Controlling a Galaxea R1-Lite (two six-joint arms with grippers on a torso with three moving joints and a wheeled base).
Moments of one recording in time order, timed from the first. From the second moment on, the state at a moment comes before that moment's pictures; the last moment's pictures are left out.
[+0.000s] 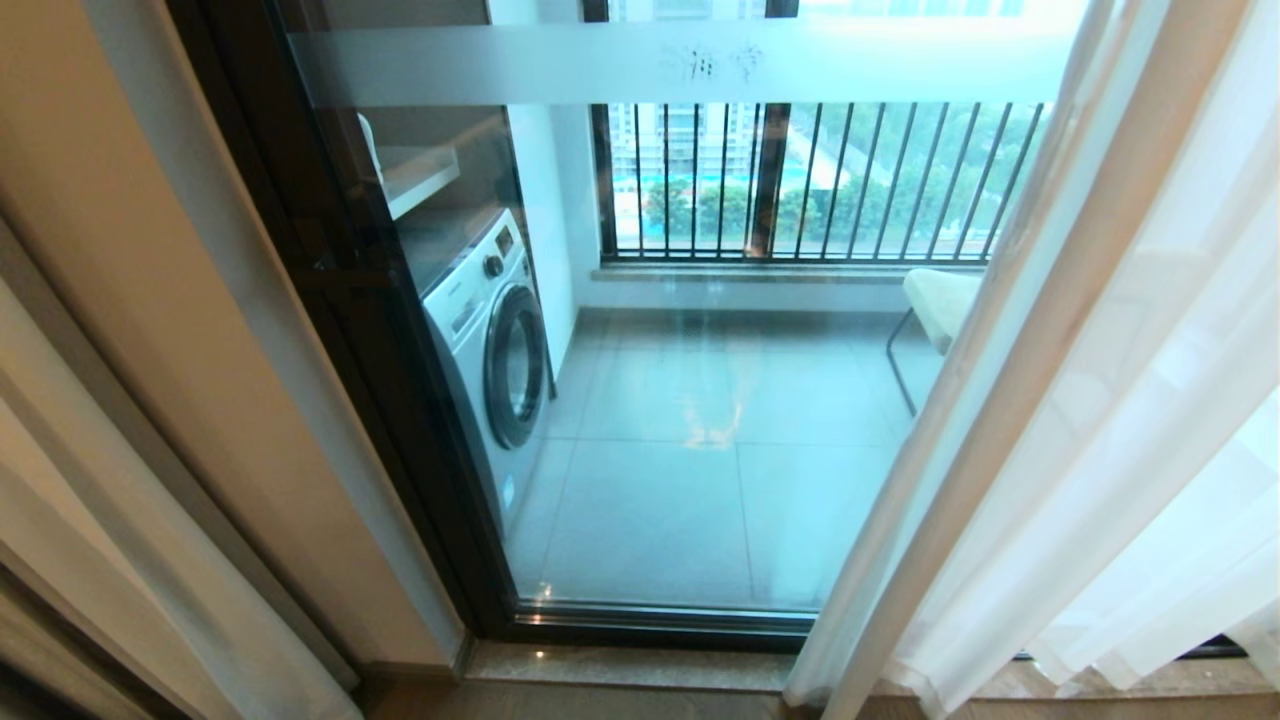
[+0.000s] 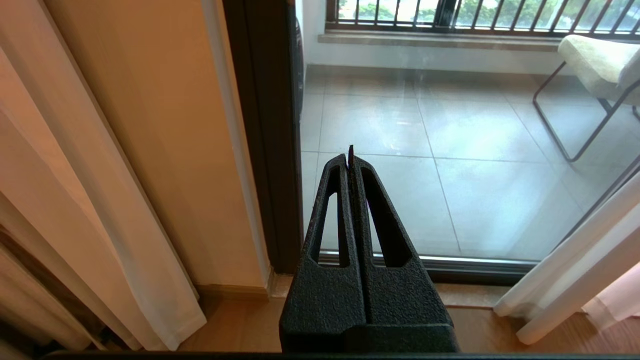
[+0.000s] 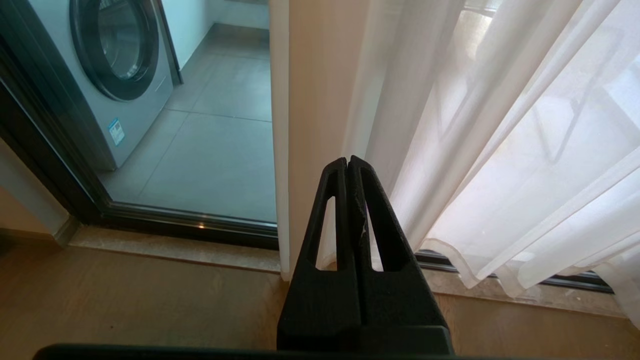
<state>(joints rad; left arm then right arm) 0.00 0.00 0.00 -0.01 -0.02 -0.03 0.00 0.00 -0.03 0.08 0.03 -0.09</state>
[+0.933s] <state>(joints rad) 0.00 0.00 0.00 -0.01 -0.02 -0.03 0.00 0.00 -0.03 0.08 0.03 -0.08</state>
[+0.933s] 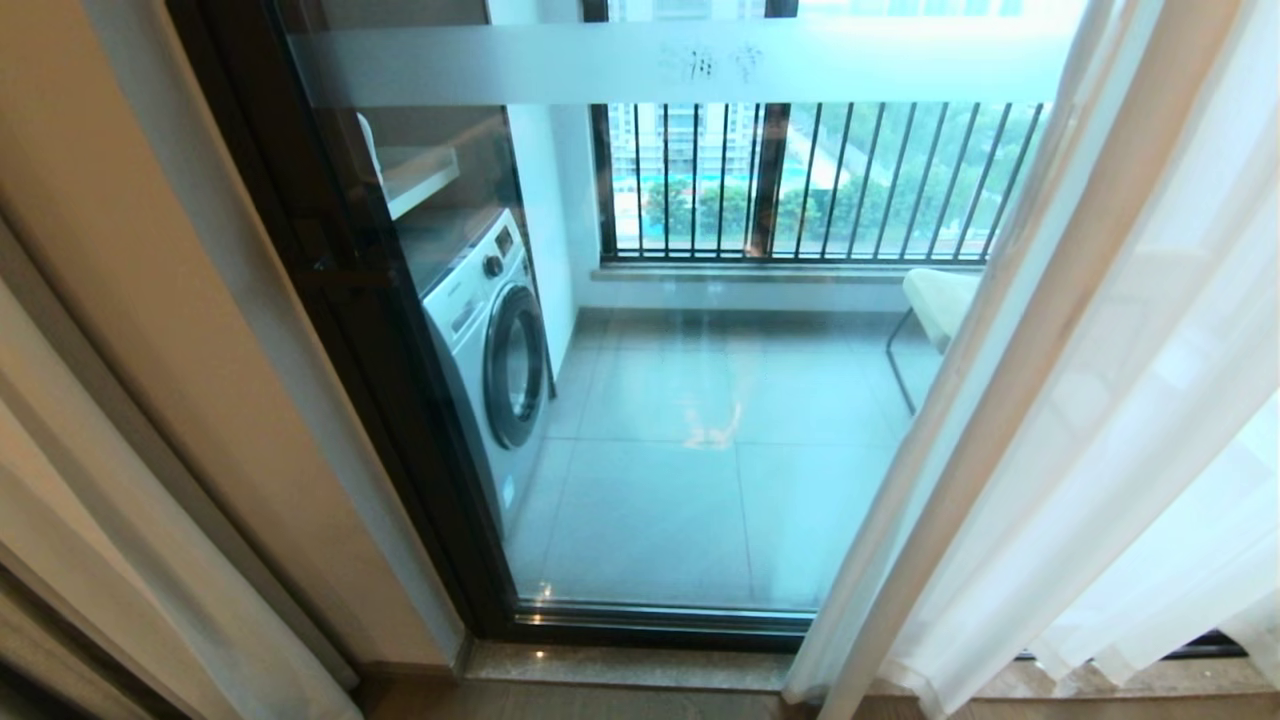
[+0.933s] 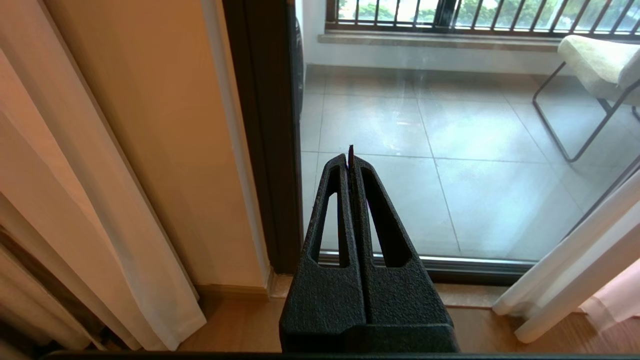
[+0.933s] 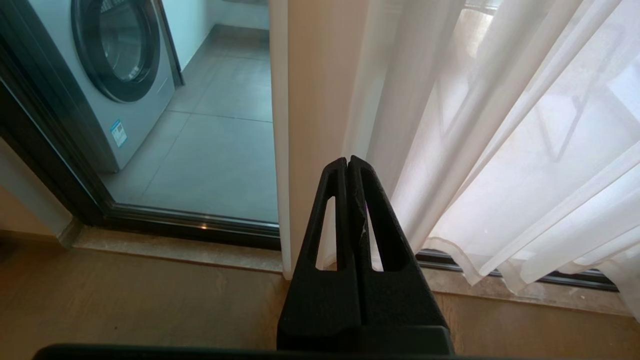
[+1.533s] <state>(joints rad) 0.00 0.00 0.00 -0.01 -0.02 -0.03 0.00 0.00 -0.03 0.08 0.03 -0.08</state>
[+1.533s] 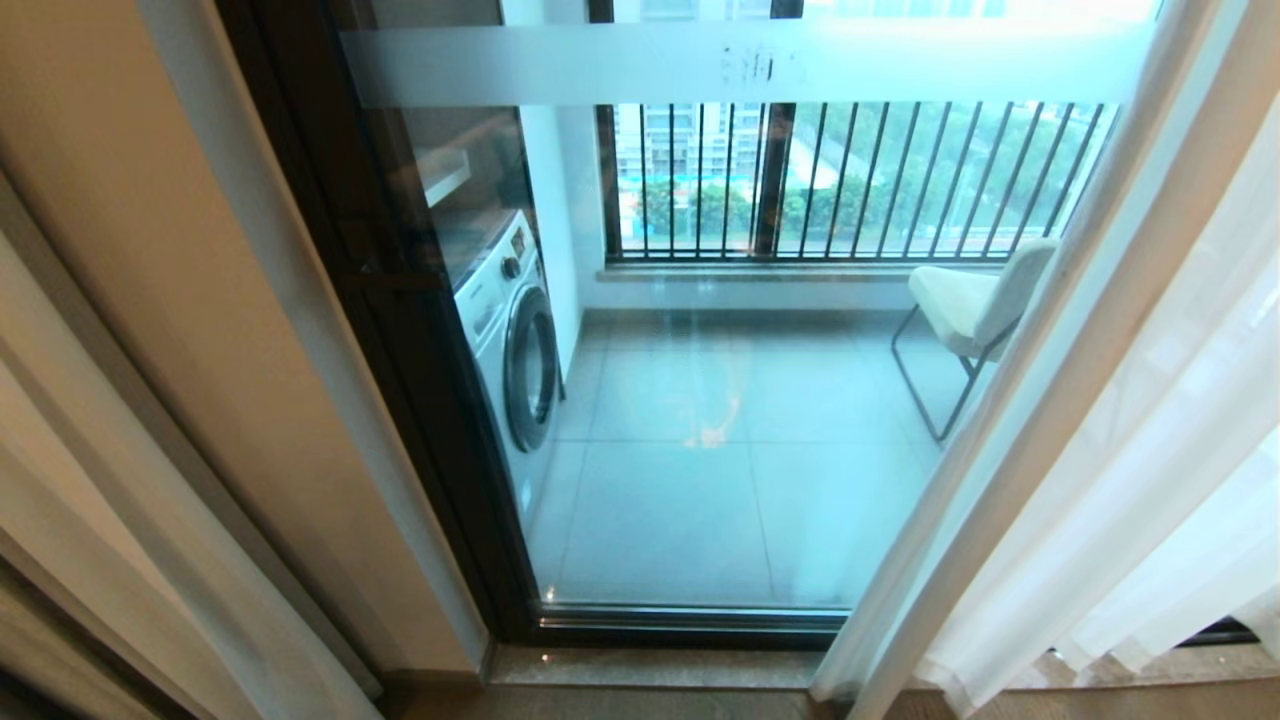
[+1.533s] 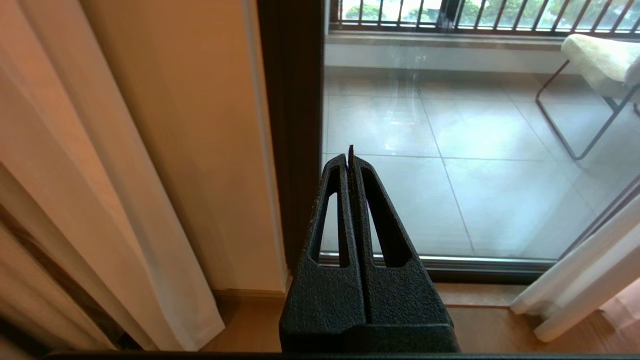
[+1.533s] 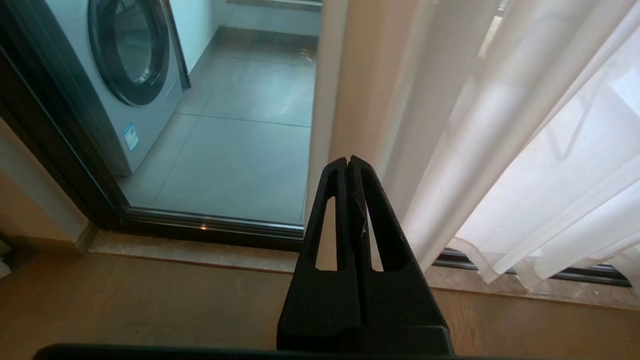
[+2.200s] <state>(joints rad) 0.00 0.00 0.00 -0.01 -0.02 -0.03 0.00 0.00 -0.03 0.08 0.03 -0.08</state>
